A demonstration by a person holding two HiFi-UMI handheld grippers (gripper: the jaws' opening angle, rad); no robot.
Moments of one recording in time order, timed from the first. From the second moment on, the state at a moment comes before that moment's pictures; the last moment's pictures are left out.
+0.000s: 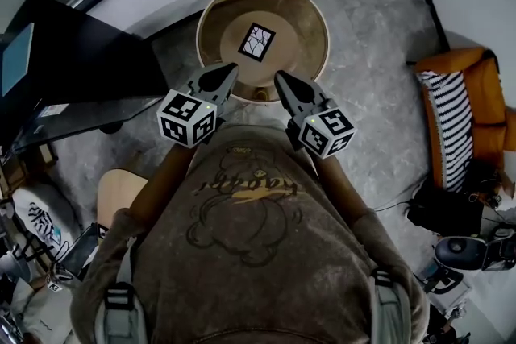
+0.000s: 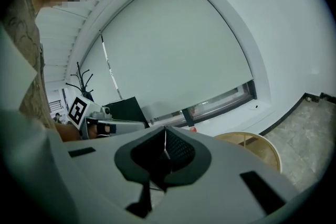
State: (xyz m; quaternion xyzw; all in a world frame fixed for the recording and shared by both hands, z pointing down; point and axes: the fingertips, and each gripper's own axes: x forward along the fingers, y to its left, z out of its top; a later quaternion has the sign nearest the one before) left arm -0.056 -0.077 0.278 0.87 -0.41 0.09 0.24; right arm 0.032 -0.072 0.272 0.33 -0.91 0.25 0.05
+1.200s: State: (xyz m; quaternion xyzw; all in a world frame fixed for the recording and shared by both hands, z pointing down) left arm -0.080 -0.058 0.224 0.88 -0.45 0.03 0.17; right arm 0.036 -0.053 0.216 0.36 -0.92 0.17 0.02
